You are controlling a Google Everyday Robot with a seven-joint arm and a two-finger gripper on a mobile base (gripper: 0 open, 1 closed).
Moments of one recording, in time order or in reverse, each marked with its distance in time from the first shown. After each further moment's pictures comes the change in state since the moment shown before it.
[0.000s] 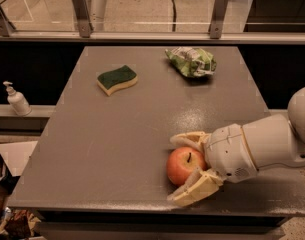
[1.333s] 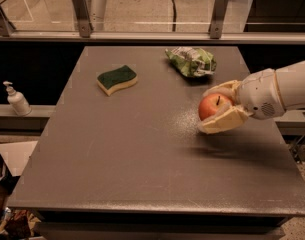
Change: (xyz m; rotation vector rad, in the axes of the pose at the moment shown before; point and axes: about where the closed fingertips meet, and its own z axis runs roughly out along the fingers) arm 0.004 -0.132 -0.083 0.225 0.030 0.055
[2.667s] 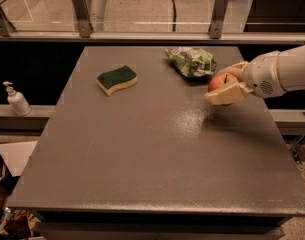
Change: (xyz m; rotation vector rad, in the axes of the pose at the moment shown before) arm 0.008 -0.086 -0.014 0.208 0.034 0.084
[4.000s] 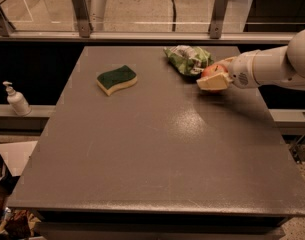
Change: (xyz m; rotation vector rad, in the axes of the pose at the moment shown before) arm 0.007 -0.076 0.055 0.152 -0.047 0.110
